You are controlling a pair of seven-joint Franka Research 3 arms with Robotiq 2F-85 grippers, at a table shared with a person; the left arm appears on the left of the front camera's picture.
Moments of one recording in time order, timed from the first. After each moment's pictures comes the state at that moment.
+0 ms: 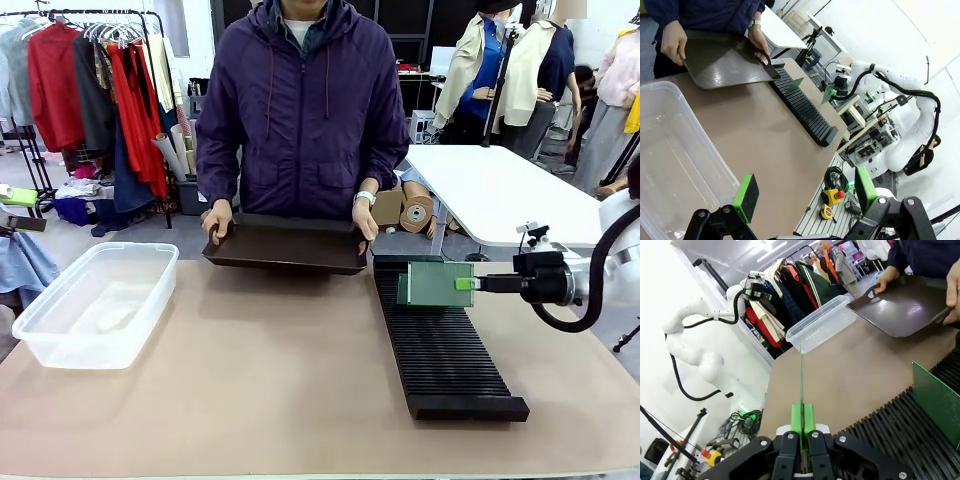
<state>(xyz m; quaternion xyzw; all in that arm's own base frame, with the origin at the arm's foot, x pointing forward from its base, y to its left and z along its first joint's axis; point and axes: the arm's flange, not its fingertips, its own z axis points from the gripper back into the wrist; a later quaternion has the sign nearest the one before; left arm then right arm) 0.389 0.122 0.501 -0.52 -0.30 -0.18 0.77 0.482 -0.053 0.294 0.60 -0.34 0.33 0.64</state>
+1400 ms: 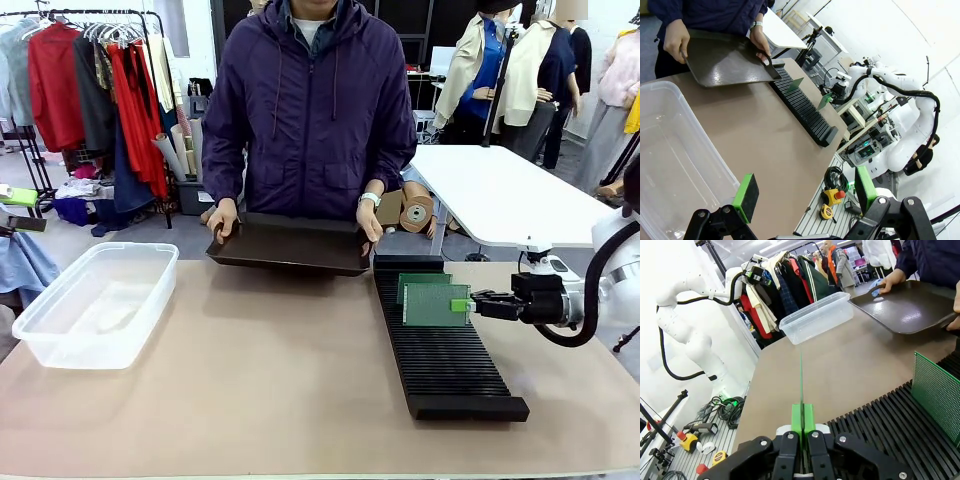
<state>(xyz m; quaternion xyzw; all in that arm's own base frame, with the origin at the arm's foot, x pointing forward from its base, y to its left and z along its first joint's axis) 0.389 0.122 0.501 -0.52 -0.30 -0.18 0.77 0.465 -0.047 0.266 0.57 -0.38 0.37 0.63</state>
